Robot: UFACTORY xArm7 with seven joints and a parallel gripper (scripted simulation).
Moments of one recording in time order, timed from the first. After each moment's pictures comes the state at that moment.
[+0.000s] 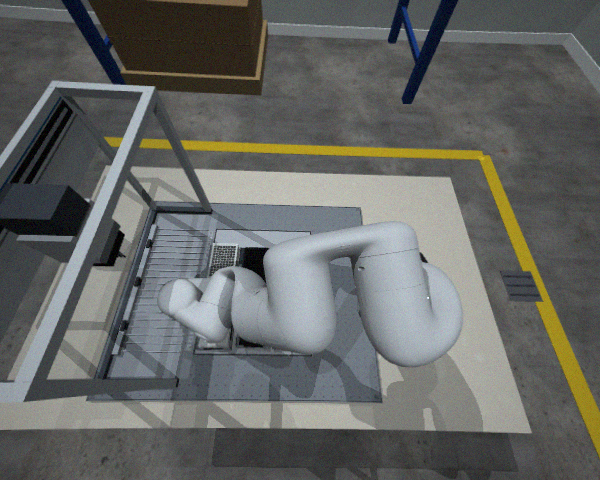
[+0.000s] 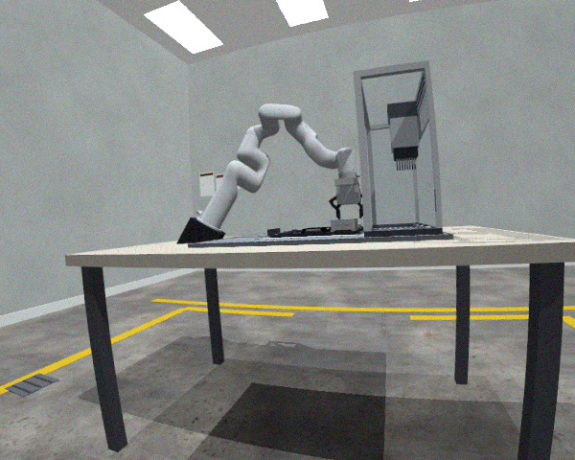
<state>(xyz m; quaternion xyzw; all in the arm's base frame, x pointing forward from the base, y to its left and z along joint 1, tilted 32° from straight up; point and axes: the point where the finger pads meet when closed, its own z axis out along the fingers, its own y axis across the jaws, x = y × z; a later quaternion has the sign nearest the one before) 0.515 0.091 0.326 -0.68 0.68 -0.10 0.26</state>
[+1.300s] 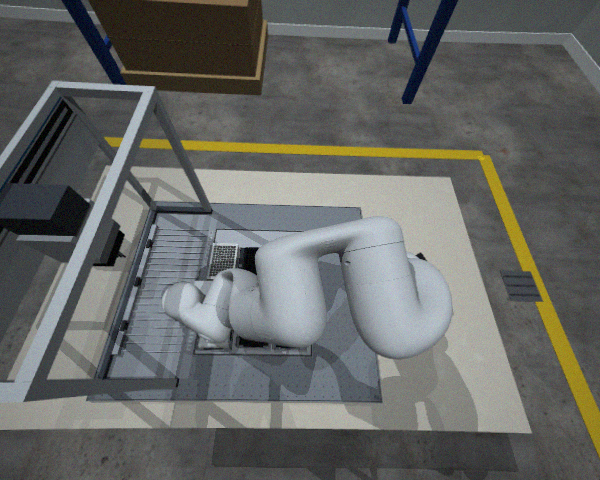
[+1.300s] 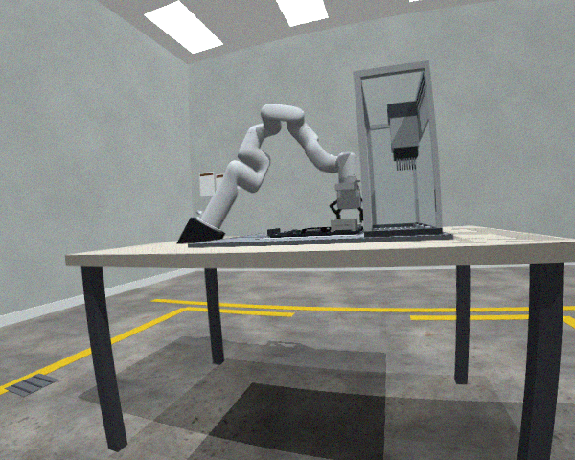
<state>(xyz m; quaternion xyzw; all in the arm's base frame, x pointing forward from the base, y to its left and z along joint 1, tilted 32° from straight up) 0.525 0.095 0.310 -0.68 0.68 -0.10 0.26</state>
